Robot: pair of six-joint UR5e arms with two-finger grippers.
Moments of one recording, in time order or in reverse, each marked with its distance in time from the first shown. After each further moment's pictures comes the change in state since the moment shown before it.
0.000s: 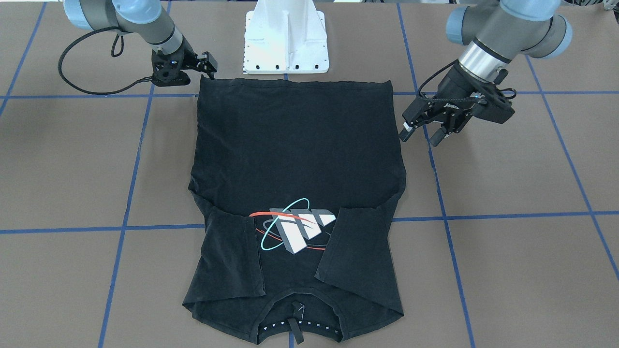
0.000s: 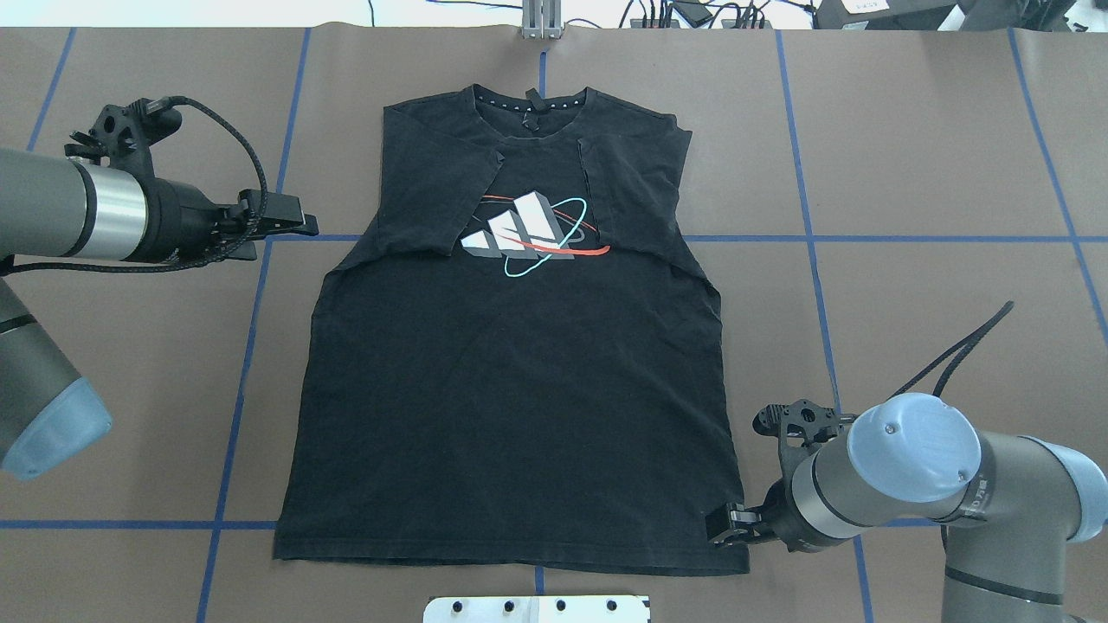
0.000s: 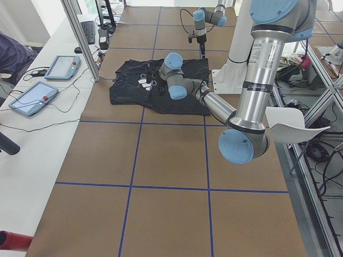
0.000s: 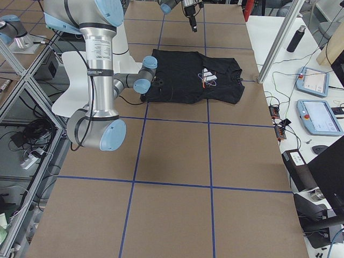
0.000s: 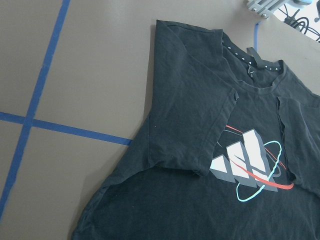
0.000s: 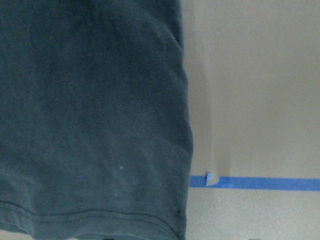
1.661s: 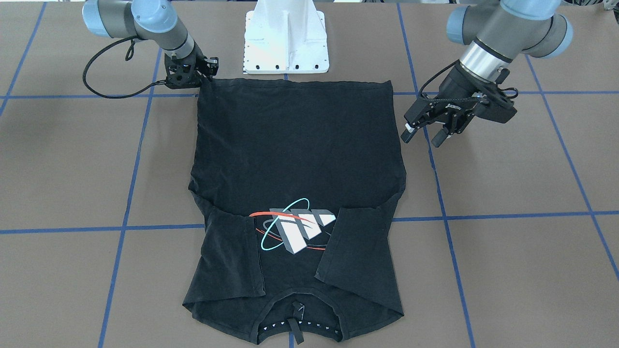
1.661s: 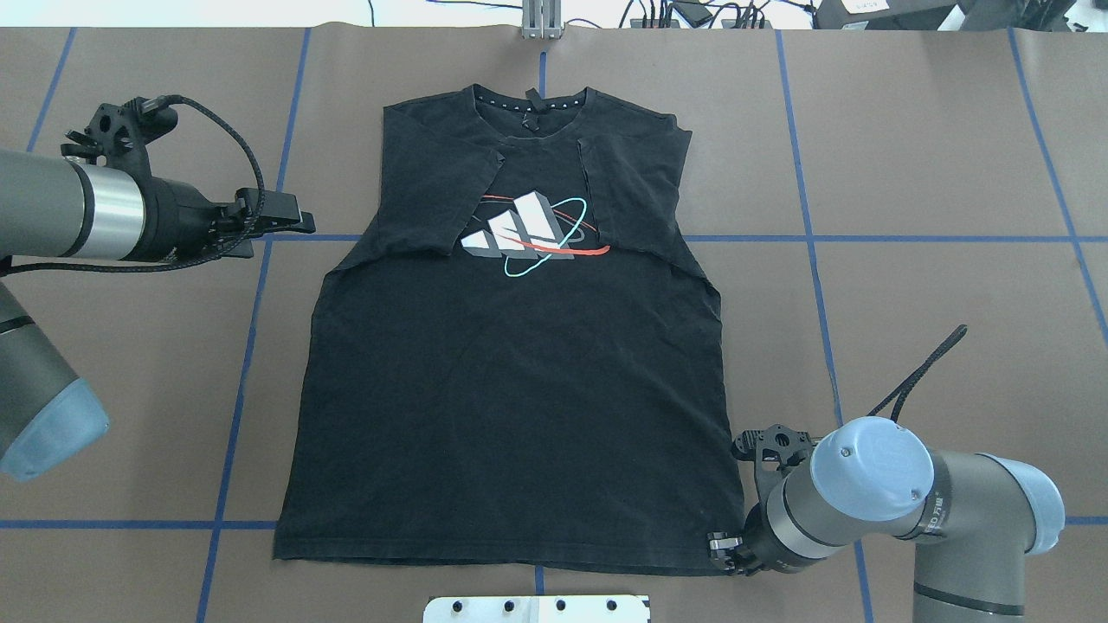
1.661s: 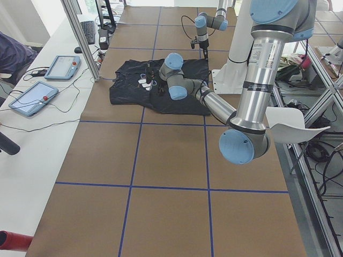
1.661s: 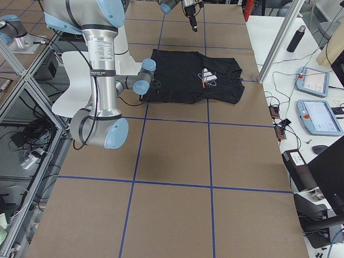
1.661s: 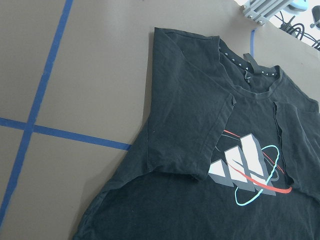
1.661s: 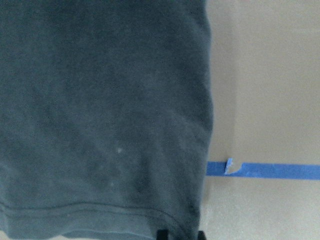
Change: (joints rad) left arm 0.000 0.005 -0.001 0.000 0.016 0.001; right arm -0.040 0.035 -0.054 0.000 0.003 0.001
